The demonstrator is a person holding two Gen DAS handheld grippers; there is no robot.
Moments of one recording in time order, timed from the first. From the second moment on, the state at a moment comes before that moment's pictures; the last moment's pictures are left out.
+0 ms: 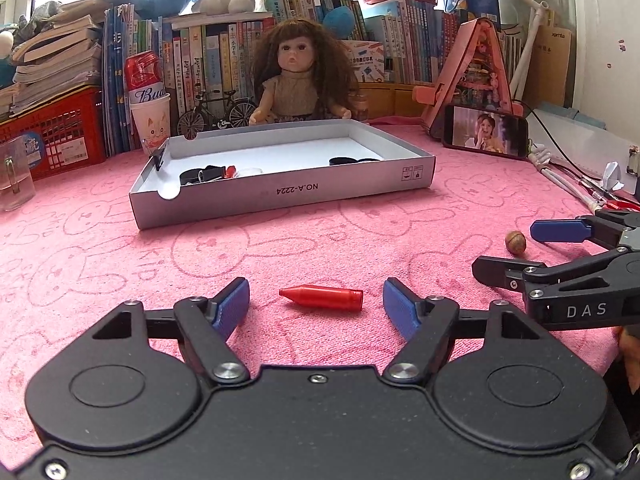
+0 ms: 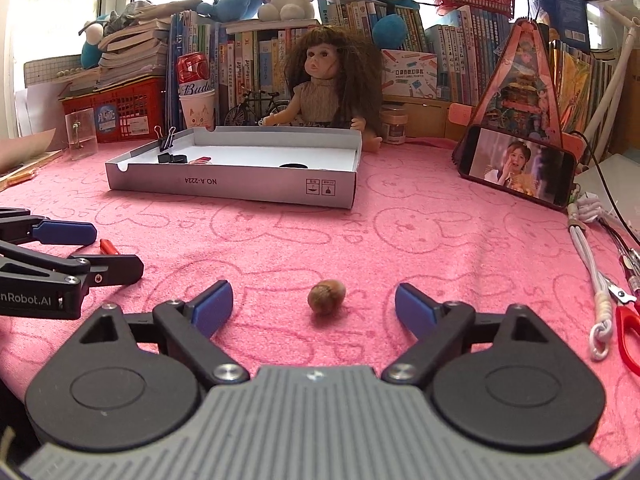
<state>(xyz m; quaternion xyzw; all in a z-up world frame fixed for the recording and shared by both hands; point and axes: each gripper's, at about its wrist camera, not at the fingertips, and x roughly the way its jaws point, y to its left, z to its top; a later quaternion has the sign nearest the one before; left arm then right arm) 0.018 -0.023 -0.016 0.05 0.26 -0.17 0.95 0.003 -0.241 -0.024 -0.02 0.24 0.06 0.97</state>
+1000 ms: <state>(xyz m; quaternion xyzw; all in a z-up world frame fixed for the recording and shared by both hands) 0.007 -0.024 -0.012 0.05 0.25 -0.17 0.95 -0.005 -0.236 -0.021 -0.02 0.22 0.05 0.97</state>
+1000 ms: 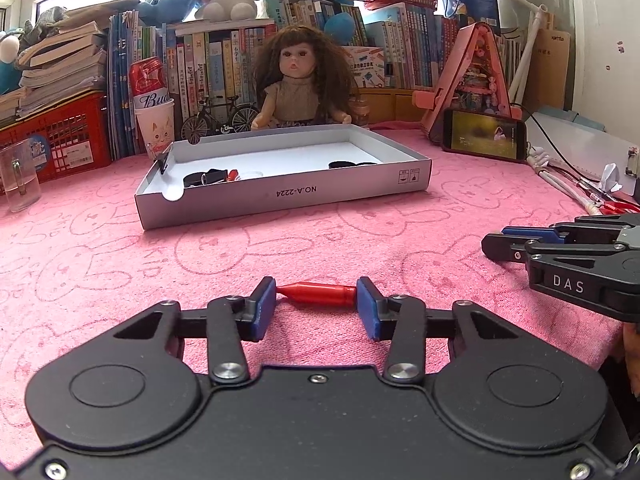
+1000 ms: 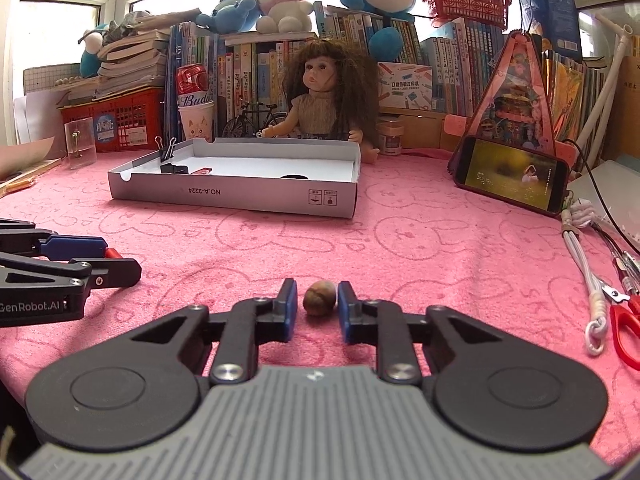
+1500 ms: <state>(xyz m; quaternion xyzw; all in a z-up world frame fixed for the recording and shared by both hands) 0.016 -0.026 -0.005 0.03 0.28 -0.13 0.95 -0.001 -0.221 -0.014 -0.02 0.22 0.08 0.97</state>
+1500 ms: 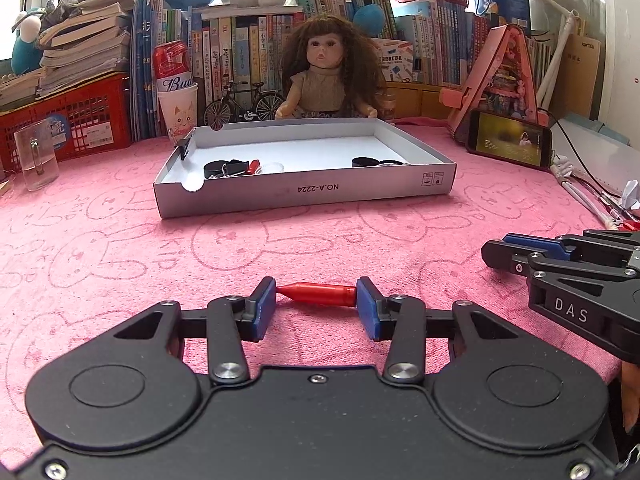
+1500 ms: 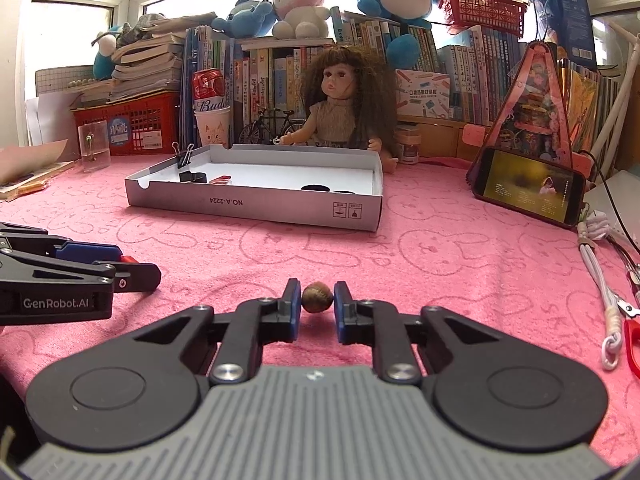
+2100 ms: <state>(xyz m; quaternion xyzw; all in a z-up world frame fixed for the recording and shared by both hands) 0.038 -0.024 0.006 0.01 0.30 -0.10 0.95 0.022 -0.201 -0.007 0.00 0.24 0.07 0.97</state>
